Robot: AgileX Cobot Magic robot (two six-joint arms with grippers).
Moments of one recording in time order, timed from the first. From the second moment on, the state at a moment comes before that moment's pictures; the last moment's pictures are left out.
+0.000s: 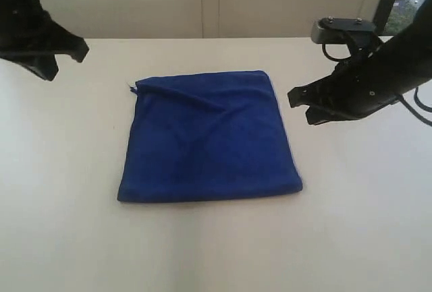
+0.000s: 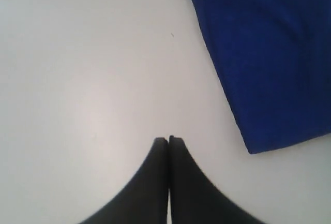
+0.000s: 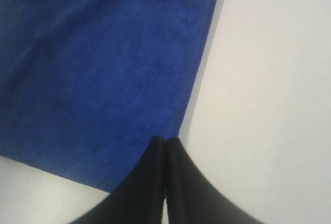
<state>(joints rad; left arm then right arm) -0.36 1.48 -1.34 0.06 1.08 -0.02 0.07 1.57 -1.00 0.45 0.61 -0.35</state>
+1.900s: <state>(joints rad) -0.31 2.13 -1.47 -0.38 0.60 0.17 0.14 2.54 -2.14 0.38 0.76 -0.41</state>
